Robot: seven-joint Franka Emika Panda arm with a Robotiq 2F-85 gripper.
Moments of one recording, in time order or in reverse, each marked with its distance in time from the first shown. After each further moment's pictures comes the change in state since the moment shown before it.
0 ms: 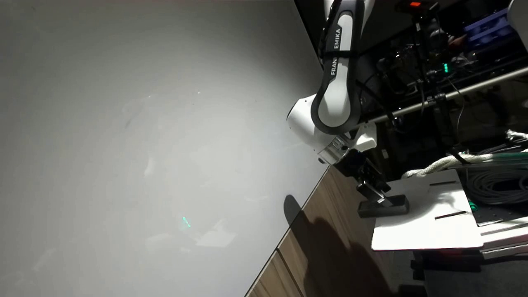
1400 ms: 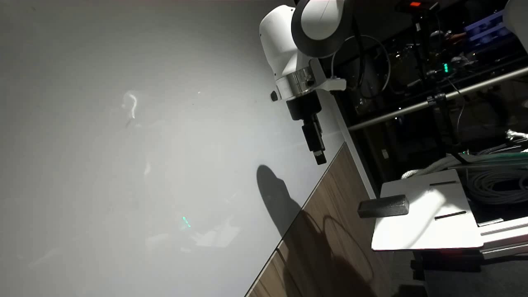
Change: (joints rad) arm 0.077 -0.407 0.032 -0.016 0.045 0.113 -0.175
